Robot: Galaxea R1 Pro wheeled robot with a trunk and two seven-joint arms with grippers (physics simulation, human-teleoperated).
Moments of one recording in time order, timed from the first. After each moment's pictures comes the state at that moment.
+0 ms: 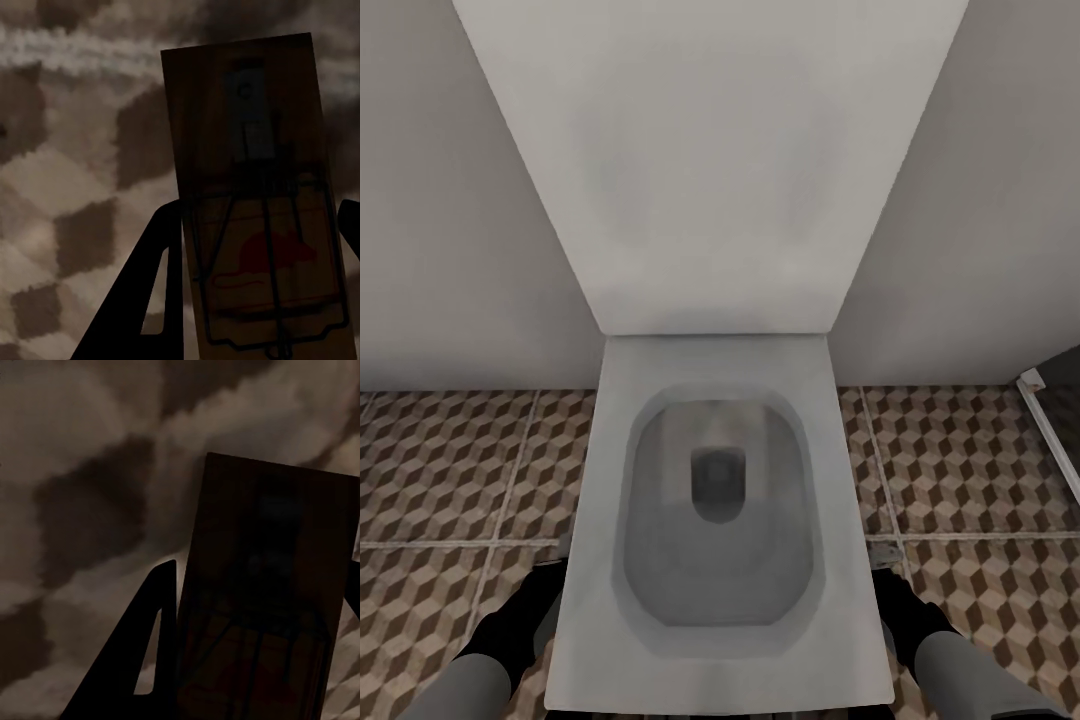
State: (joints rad) left arm -0.57 0.08 -0.08 -0.66 0.19 0.43 0.26; right arm -0.67 -0.06 0.10 -0.38 0.04 0.46 -0.23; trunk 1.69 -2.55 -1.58
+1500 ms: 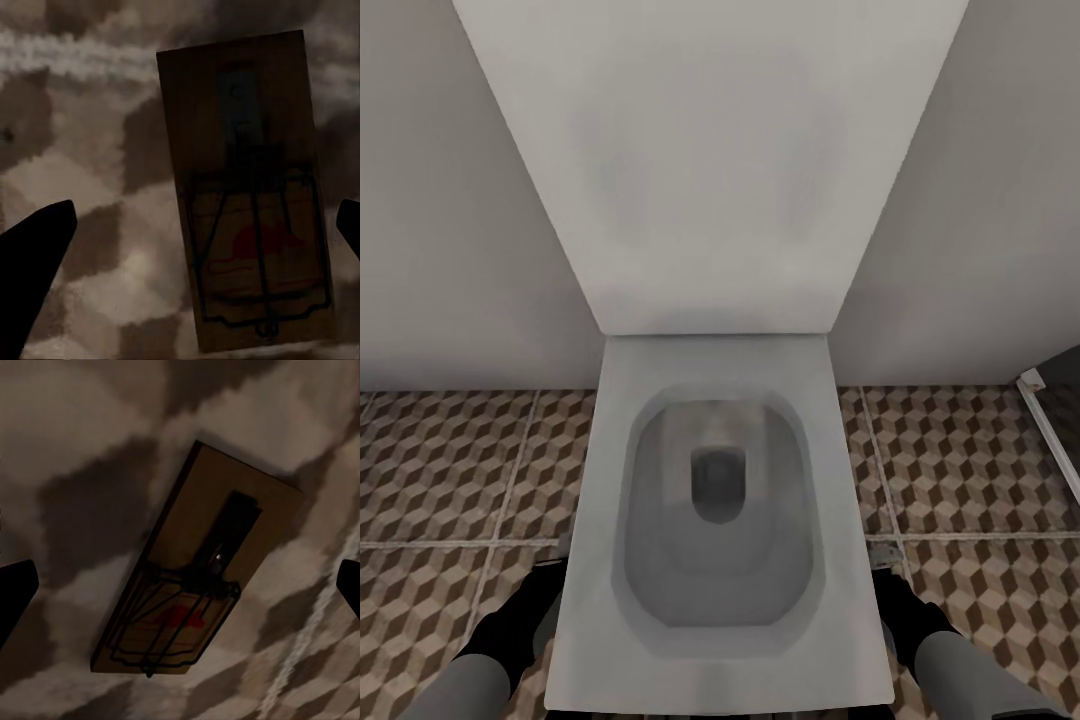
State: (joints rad) left arm -0.57 0.08 -0.07 -0.66 0.19 0.42 0.26; right arm -0.67 -0.06 0.10 -0.38 0.03 0.46 -0.23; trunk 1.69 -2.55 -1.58
